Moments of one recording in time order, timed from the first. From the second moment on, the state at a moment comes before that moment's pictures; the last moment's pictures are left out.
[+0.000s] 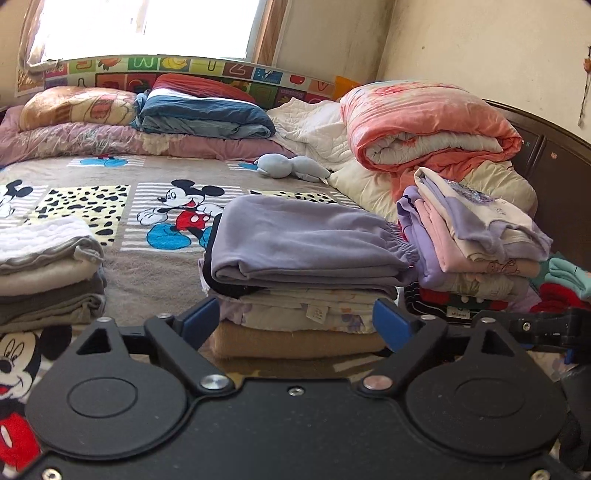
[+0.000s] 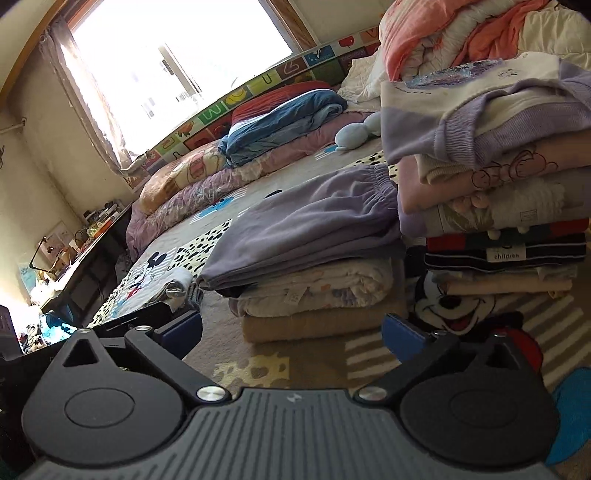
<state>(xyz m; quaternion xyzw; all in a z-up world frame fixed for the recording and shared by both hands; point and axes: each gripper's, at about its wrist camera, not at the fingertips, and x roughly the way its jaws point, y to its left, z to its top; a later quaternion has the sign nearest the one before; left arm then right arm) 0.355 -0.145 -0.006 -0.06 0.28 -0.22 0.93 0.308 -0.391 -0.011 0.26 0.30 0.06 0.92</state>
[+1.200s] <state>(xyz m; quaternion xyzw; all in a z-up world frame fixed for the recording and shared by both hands) 0.193 -0.137 0.073 0.01 0.25 -0.13 0.96 0.173 -0.332 0.081 0.14 0.30 -0.02 0.94</state>
